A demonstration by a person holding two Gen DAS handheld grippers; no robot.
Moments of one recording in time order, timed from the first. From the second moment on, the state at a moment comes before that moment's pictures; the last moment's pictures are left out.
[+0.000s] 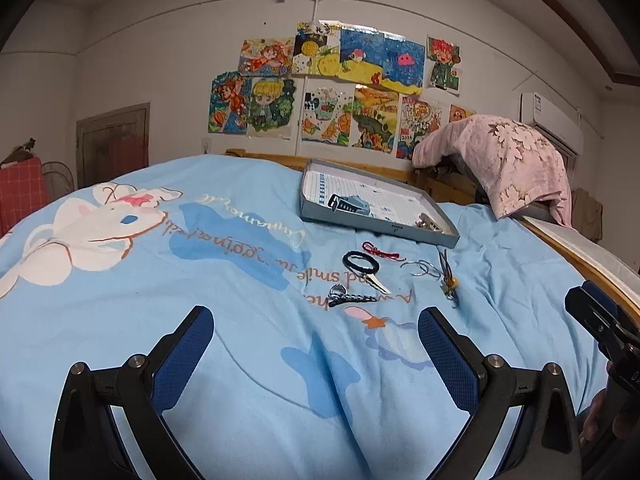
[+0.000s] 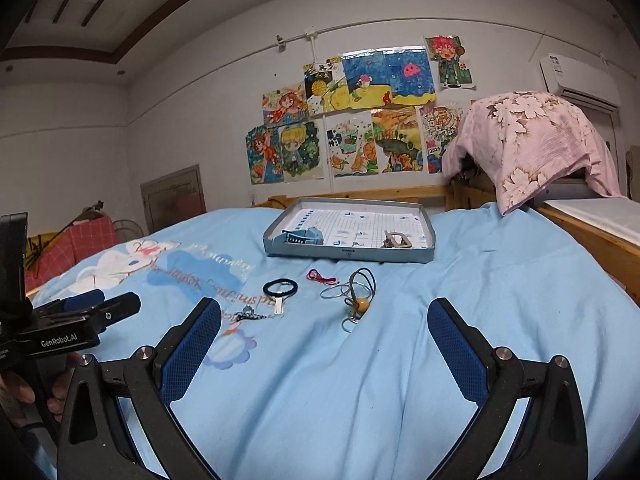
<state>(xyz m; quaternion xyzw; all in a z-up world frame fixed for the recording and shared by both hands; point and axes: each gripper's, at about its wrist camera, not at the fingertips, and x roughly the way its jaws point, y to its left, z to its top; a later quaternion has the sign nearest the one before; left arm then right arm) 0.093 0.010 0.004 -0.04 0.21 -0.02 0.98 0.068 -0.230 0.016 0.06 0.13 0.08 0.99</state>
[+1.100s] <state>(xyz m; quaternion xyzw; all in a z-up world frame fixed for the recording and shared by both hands) 0.251 -0.027 -0.065 -0.05 0.35 -0.15 0.92 0.249 -0.229 -0.039 0.07 0.28 0.14 0.95</state>
